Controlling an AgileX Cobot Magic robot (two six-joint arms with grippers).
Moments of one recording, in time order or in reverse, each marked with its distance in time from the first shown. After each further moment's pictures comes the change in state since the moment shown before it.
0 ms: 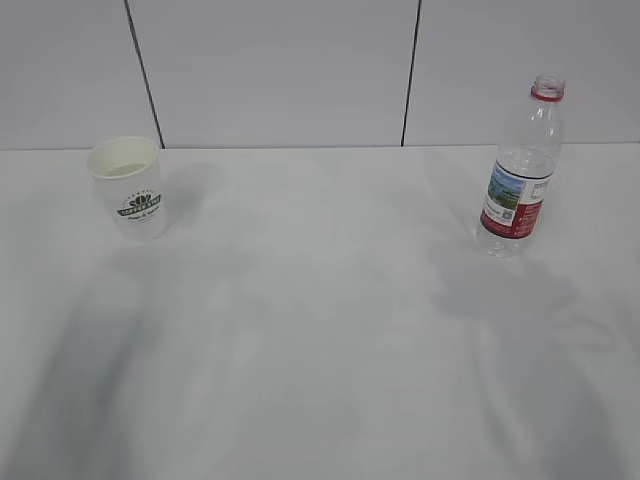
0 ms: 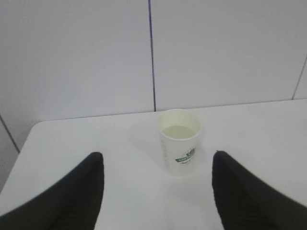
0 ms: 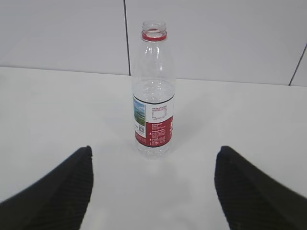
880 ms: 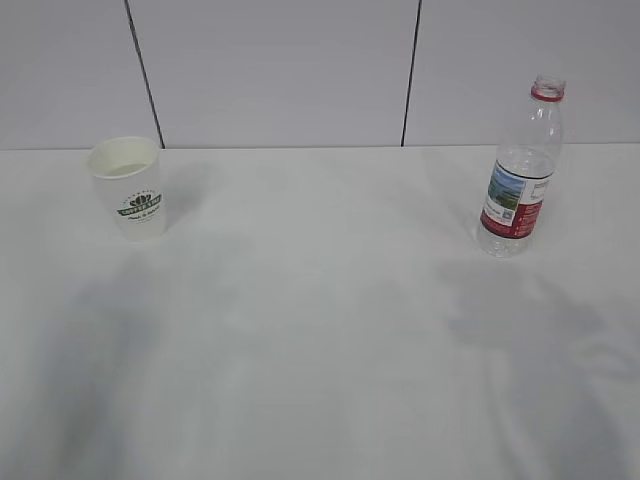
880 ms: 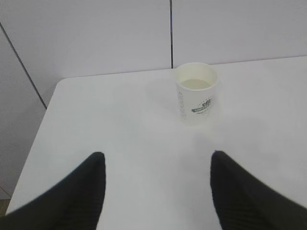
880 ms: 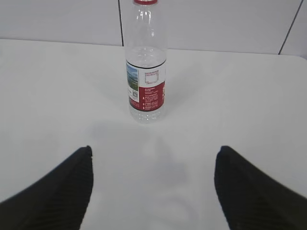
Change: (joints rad) left arm 0.069 -0.188 -0.046 0.043 0.380 0.000; right arm 0.000 -0.169 0.004 0.000 0.266 0.000
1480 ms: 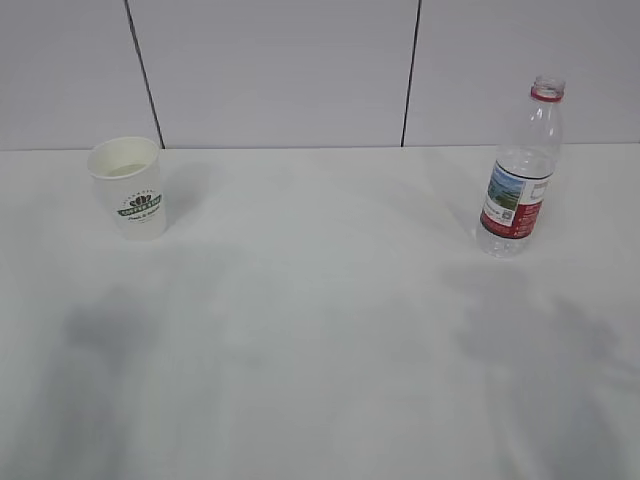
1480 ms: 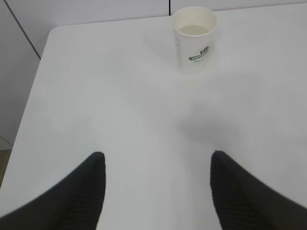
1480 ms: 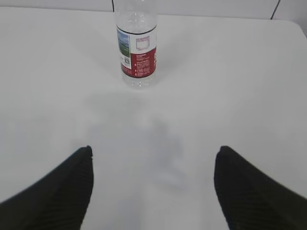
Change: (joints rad) left arm 0.000 -0.041 -0.075 0.002 0.301 0.000; right arm 0.000 -0.109 -0.084 0.000 0.330 0.000
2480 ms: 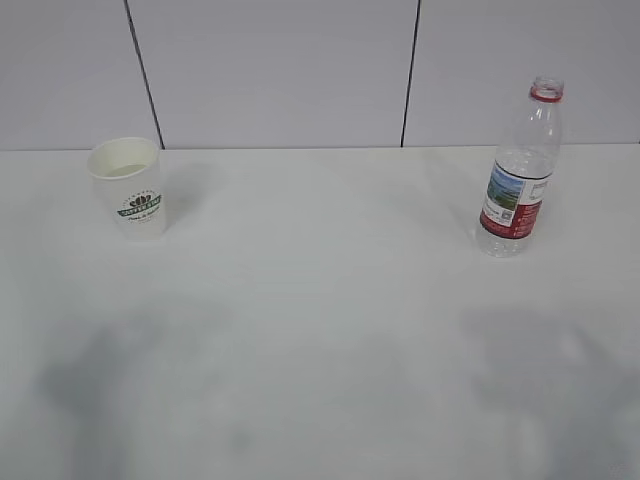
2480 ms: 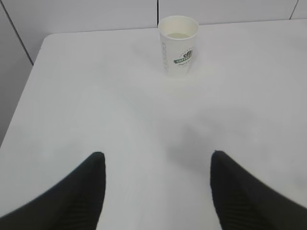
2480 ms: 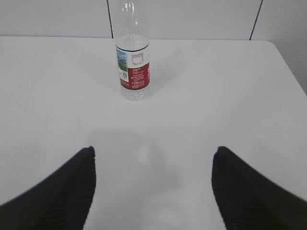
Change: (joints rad) left arm 0.000 -0.289 0.039 -0.056 0.162 0.001; right arm 0.000 -0.374 -0.027 0.003 0.292 0.001
